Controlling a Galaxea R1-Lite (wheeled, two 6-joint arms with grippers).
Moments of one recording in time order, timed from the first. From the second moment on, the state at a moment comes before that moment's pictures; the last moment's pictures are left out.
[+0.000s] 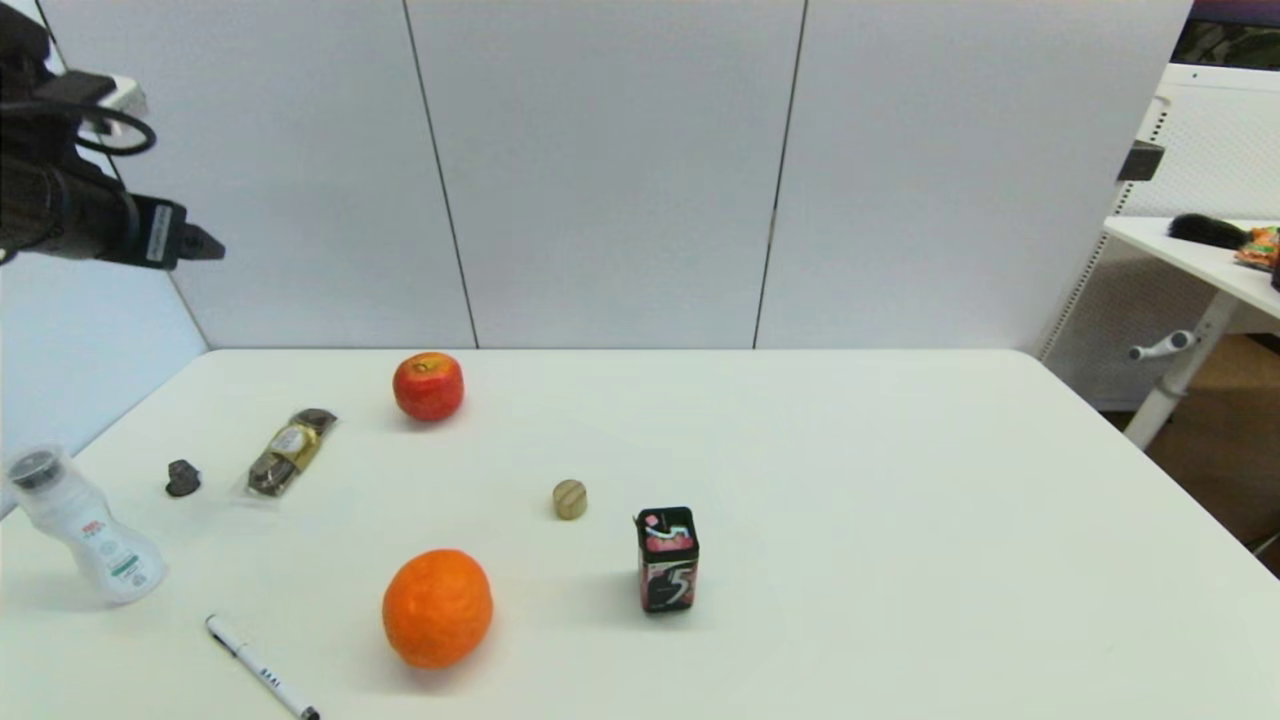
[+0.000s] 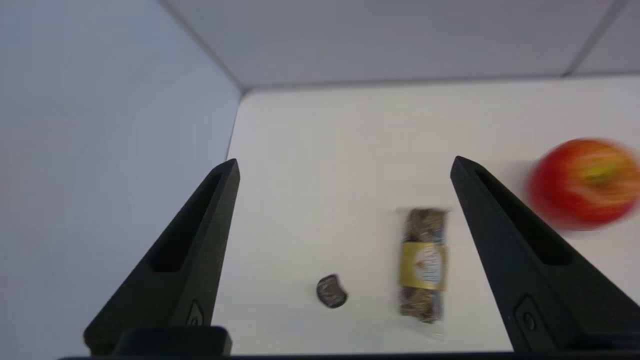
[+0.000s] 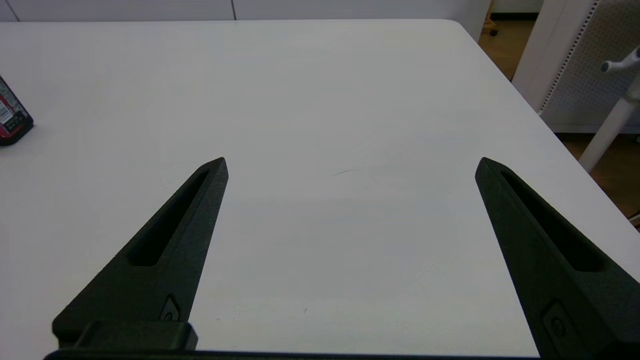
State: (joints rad) left arm 0.14 1.72 -1.71 0.44 0.10 0.28; right arm 0.01 0.00 0.00 0.00 0.00 0.00
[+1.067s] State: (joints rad) left arm -0.03 0.27 -0.28 0.13 0.02 0.19; right arm 0.01 0.00 0.00 0.00 0.00 0.00
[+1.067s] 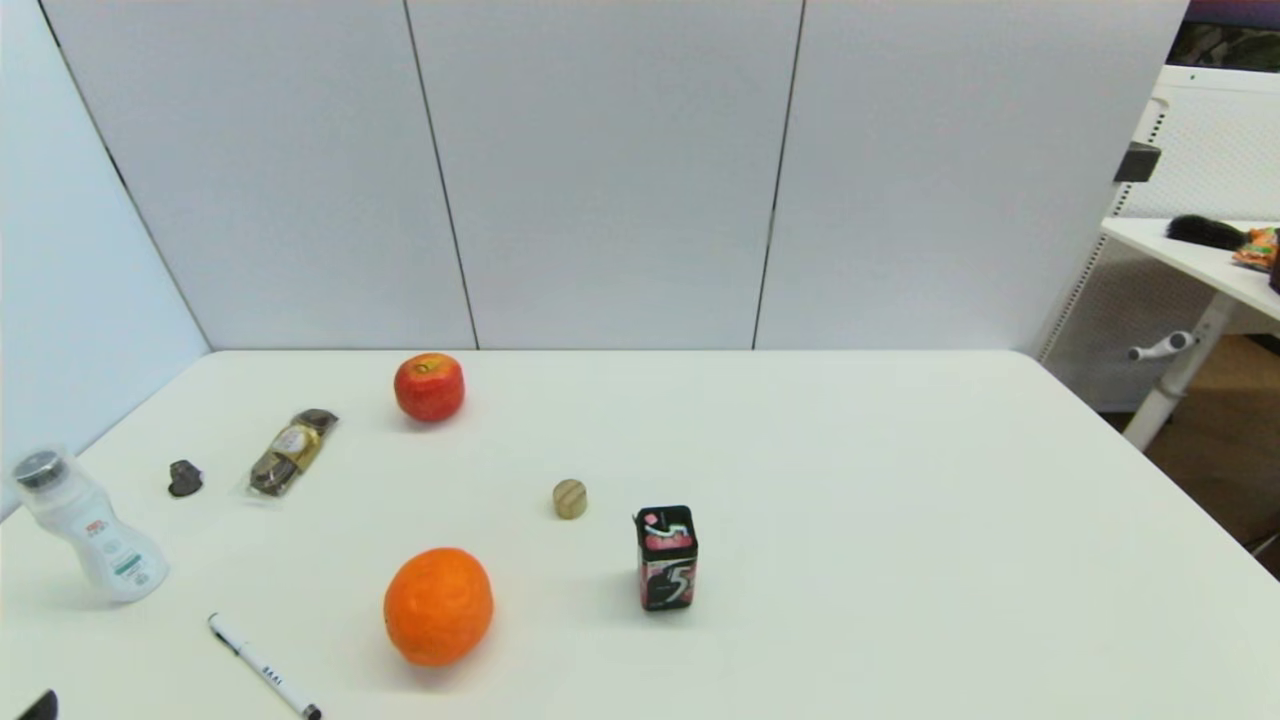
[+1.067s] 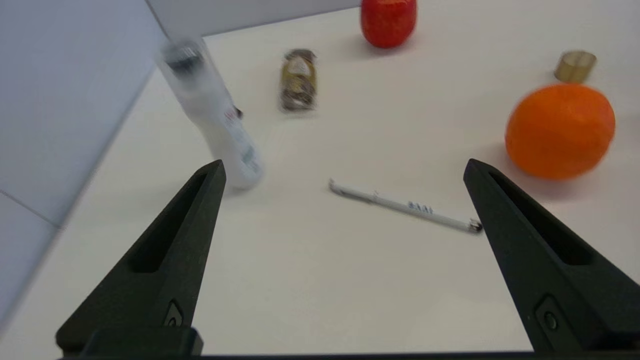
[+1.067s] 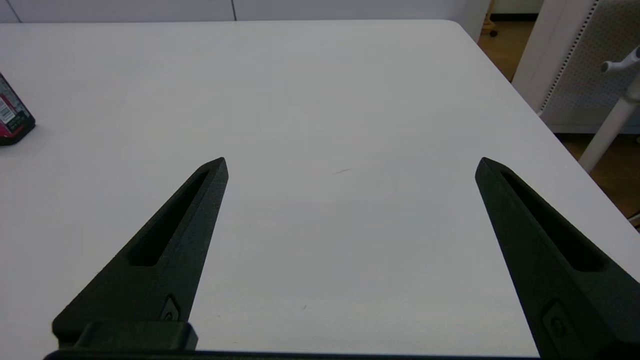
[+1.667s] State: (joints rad) left arm -0.02 0.00 0.00 0.00 -0.02 0.10; right arm 0.01 0.00 0.00 0.00 0.00 0.00
